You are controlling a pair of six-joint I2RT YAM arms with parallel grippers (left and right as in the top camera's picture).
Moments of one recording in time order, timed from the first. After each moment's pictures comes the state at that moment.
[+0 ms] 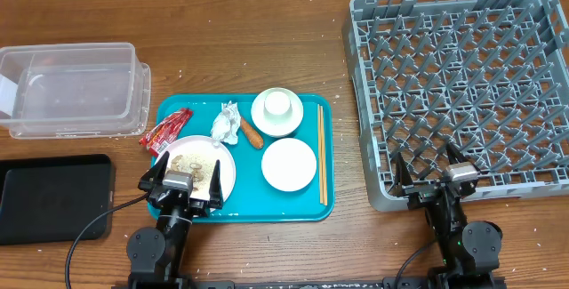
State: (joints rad) left arm -0.03 0.02 0.01 -0.06 0.14 0.03; right arm 0.09 0.01 0.02 -0.03 -0.09 0.02
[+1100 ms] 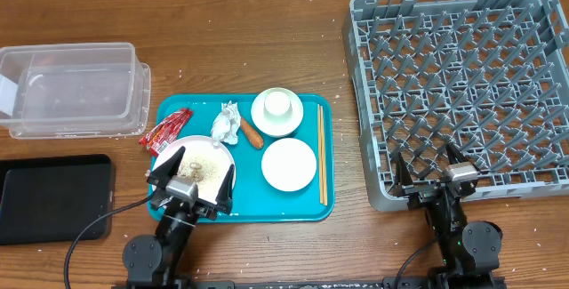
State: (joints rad) left arm -0.03 0.02 0.01 0.08 0.35 -0.05; right arm 0.09 0.01 0.02 -0.03 -0.09 0.02
